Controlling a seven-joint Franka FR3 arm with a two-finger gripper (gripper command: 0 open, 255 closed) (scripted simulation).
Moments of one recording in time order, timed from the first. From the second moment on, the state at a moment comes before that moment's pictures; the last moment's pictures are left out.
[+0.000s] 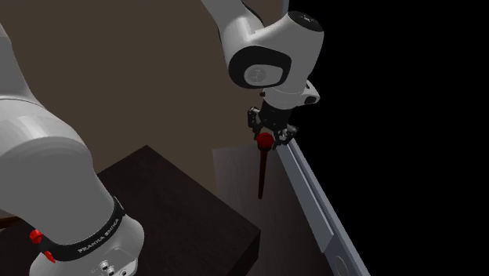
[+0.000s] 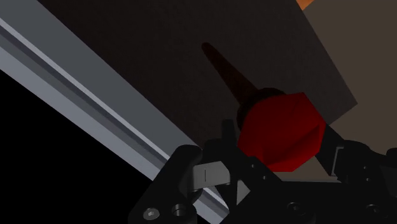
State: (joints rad) arm 0.09 0.06 -0.44 -2.51 0.42 2.50 -0.86
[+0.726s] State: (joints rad) arm 0.08 -0.03 -0.45 -2.50 0.31 2.42 -0.76
